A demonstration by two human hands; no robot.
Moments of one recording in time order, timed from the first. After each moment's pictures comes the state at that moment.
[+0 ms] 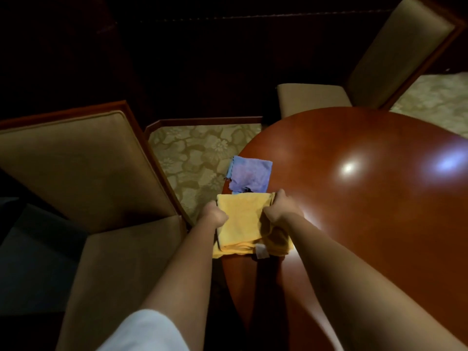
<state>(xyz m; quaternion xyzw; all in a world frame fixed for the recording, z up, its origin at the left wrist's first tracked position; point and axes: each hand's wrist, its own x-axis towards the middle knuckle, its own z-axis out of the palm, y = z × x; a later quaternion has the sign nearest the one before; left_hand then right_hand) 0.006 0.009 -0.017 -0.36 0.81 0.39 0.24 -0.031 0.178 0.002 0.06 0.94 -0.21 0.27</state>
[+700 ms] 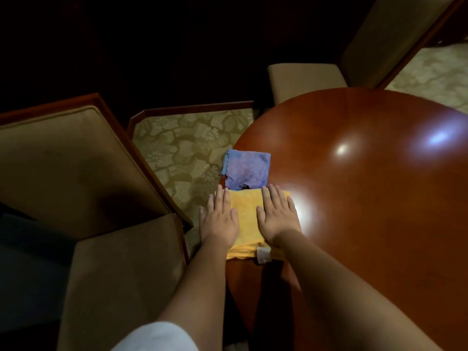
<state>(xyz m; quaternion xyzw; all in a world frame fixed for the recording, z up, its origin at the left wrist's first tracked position) 0.020 0.026 -0.056 -0.12 0.97 0.11 0.15 -0.011 0.173 -0.053 -0.12 0.97 -0.08 0.17</state>
